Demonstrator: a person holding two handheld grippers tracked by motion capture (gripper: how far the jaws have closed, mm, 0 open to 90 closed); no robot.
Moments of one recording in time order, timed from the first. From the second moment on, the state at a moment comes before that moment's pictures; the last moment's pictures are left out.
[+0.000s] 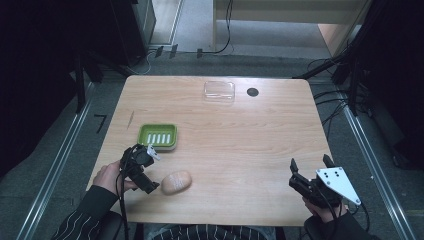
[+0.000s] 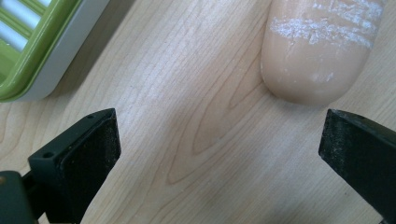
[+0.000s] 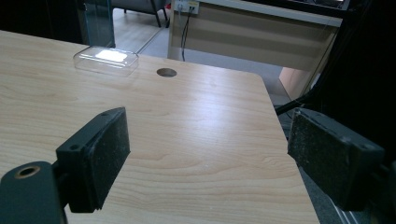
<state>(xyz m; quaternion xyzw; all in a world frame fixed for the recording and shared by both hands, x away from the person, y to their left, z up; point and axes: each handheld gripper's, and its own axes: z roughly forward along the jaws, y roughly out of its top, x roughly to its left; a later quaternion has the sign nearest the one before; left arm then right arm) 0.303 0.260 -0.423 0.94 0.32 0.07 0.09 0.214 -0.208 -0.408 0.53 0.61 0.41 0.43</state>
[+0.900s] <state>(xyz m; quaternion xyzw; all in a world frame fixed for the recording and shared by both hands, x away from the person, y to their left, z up) 0.301 0.253 -0.417 0.94 0.31 0.06 0.10 0.215 -0.203 -0.408 0.52 0.61 0.41 0.43</state>
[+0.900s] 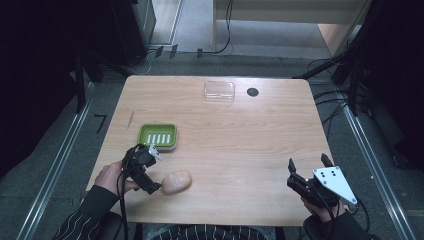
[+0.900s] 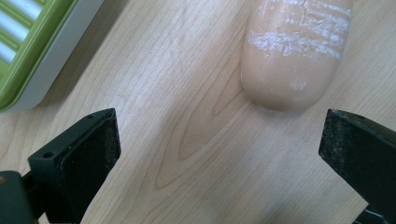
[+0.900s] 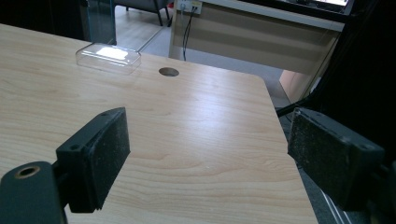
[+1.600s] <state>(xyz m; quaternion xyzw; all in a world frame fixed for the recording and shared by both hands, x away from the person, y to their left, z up) 0.299 0.223 -0.416 0.95 0.28 0.05 0.12 0.213 -0.203 -0.407 0.52 0.61 0.41 0.44</state>
